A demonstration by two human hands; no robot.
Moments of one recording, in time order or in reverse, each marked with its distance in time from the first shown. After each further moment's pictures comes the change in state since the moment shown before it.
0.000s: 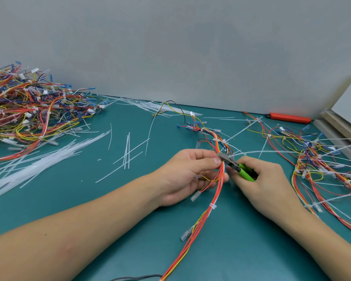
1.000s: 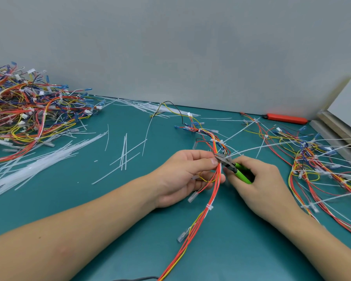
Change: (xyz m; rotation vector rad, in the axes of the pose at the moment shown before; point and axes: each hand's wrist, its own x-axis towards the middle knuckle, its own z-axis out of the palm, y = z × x) left_hand 0.001 -0.001 0.000 0.000 0.001 0.004; right_hand -0.002 -0.003 -0.002 -0.013 0.001 -0.004
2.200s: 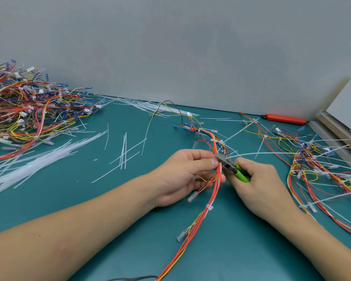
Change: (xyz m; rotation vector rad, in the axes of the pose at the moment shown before) left_hand -0.001 0.001 0.002 0.021 -0.009 0.002; right_hand -0.001 0.000 0.002 -0.044 -0.024 0.045
